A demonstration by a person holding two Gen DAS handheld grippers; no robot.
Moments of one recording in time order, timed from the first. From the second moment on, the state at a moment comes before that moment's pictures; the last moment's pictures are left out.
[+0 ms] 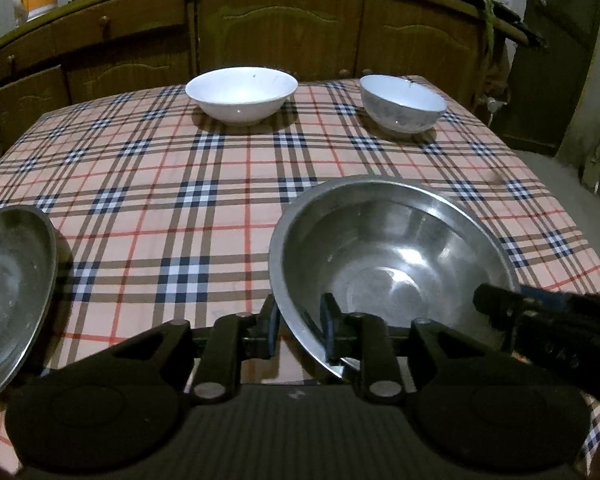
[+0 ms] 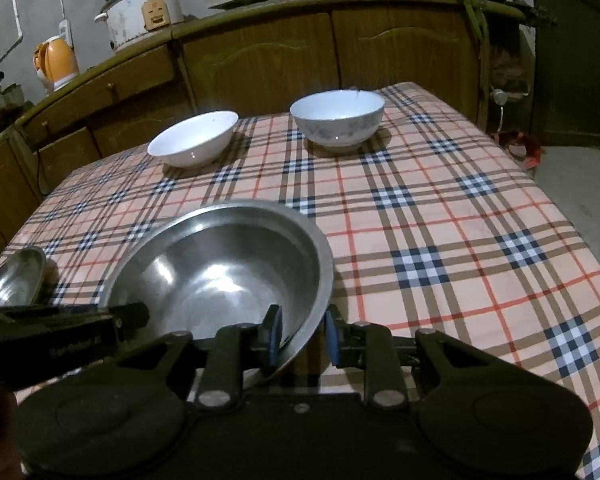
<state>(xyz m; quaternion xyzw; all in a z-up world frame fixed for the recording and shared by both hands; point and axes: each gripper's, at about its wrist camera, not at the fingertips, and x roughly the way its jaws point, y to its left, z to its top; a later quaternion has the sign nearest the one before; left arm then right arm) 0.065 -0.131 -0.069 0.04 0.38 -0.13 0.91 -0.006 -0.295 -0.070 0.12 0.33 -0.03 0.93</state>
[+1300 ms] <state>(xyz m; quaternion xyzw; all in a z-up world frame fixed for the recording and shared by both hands) 0.111 -0.094 -0.033 0.03 0.35 -0.08 0.93 0.048 -0.276 -0.027 0.10 0.30 0.00 0.95</state>
